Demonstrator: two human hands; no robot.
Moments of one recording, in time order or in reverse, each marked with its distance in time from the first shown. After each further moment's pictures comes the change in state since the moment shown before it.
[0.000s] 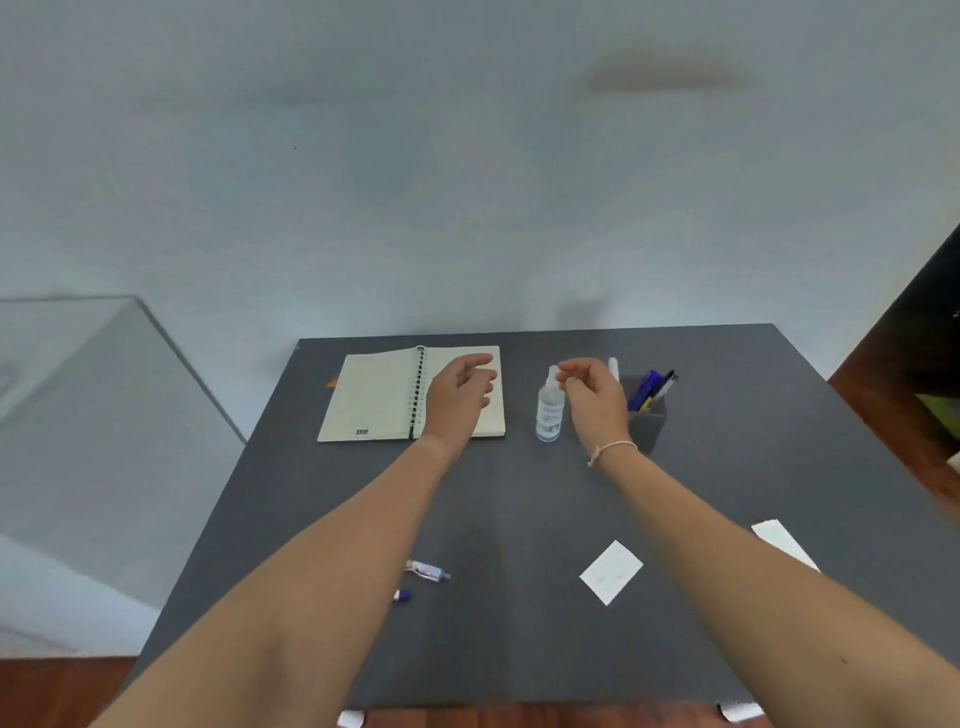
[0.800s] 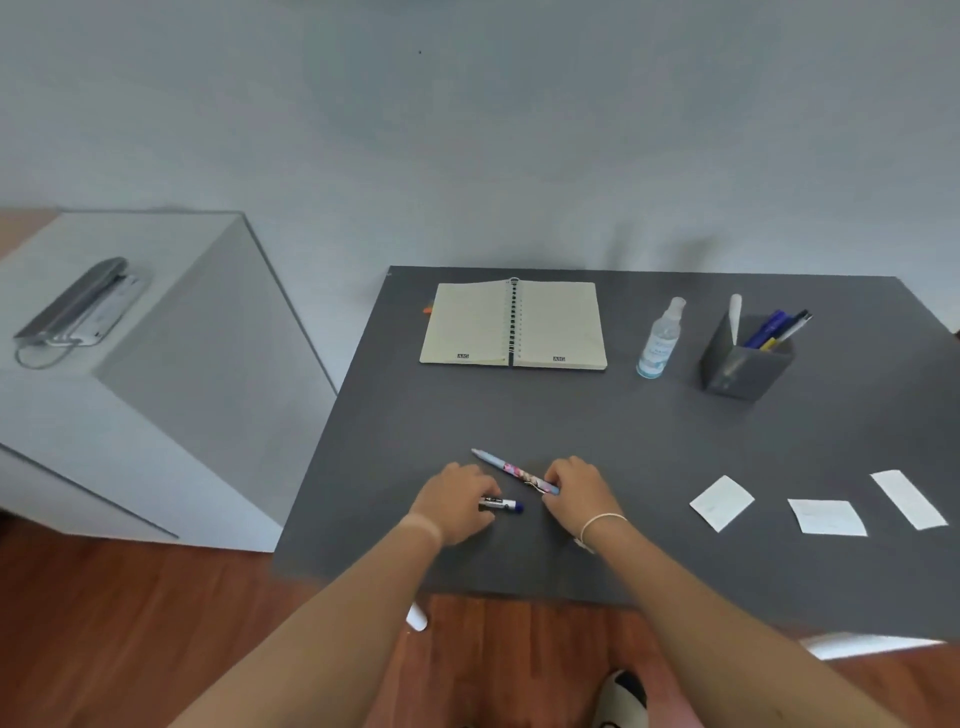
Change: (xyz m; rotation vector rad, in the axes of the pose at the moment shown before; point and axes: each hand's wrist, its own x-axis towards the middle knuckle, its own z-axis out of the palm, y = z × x) left_hand -0.104 -0.142 -0.165 1.241 -0.526 0.011; right_hand -0.148 0.116 0.101 -1.031 -0.539 0.036
